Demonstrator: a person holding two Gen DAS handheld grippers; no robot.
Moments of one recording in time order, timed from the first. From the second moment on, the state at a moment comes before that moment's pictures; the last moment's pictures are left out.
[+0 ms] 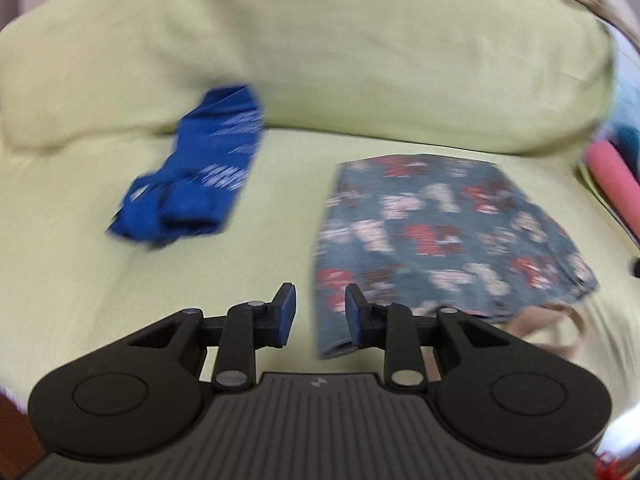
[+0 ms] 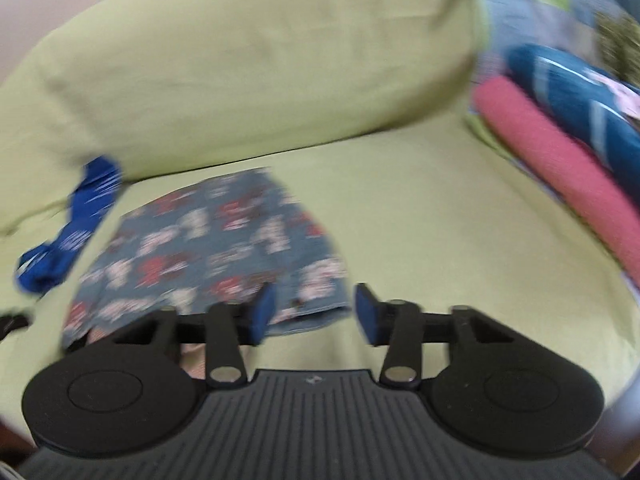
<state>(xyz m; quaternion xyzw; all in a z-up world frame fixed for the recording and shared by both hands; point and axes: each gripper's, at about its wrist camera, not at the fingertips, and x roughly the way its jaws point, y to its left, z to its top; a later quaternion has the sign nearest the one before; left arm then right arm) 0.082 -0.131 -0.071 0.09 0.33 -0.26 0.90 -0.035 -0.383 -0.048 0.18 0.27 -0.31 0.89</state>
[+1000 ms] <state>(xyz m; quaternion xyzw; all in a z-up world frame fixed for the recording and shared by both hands) 0.047 -0.123 -0.085 0.22 0.33 -0.19 0.90 0.120 -0.238 -0.115 -0.10 0.44 0.00 0.89</state>
